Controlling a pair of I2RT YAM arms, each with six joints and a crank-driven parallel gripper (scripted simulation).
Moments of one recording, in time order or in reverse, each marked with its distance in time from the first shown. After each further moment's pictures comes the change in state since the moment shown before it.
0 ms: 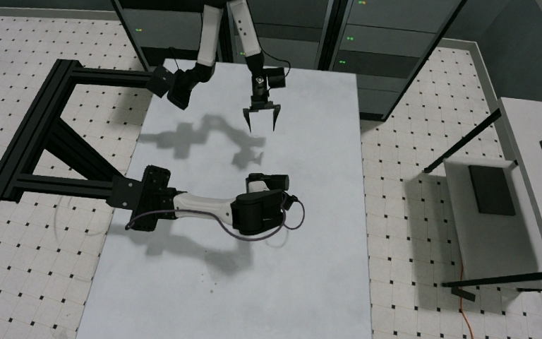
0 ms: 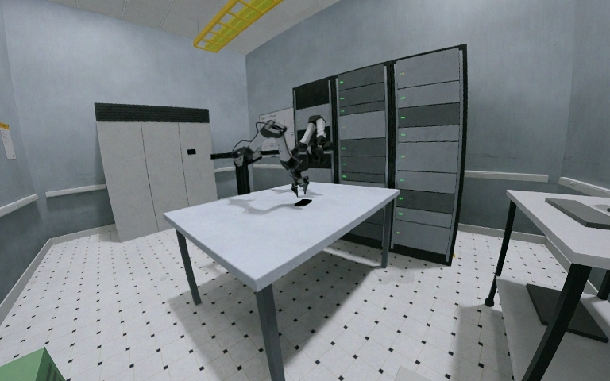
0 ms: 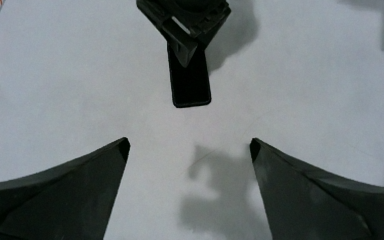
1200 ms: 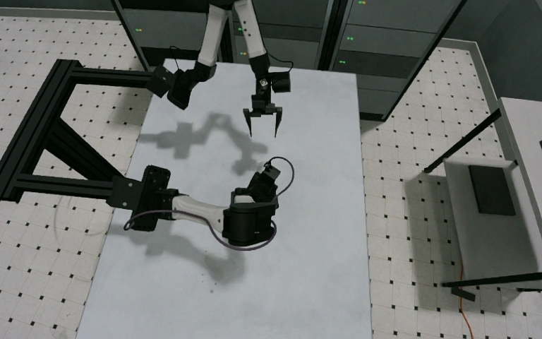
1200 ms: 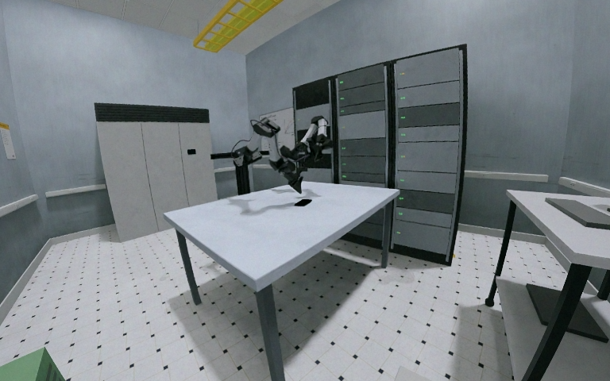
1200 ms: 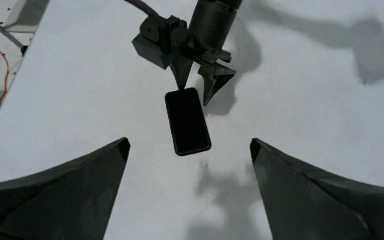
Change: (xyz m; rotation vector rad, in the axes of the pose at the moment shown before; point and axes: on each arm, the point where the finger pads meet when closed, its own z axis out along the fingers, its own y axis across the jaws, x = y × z) left arm -0.052 0.000 0.026 0.084 -0.150 0.069; right arm -0.004 -0.007 -0.028 -0.655 -0.281 -1.368
